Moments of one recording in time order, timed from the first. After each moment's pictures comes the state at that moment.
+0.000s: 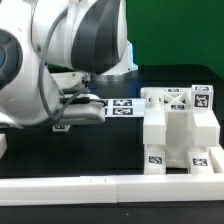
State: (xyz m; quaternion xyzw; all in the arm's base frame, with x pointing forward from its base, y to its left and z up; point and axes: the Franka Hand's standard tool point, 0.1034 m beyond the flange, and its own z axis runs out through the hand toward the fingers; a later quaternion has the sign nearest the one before) arm 0.457 -0.127 0.012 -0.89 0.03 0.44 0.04
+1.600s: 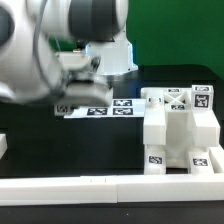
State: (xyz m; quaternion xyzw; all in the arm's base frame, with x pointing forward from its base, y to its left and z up) arm 0.464 -0.102 0.081 -0.92 0.08 0.38 0.06
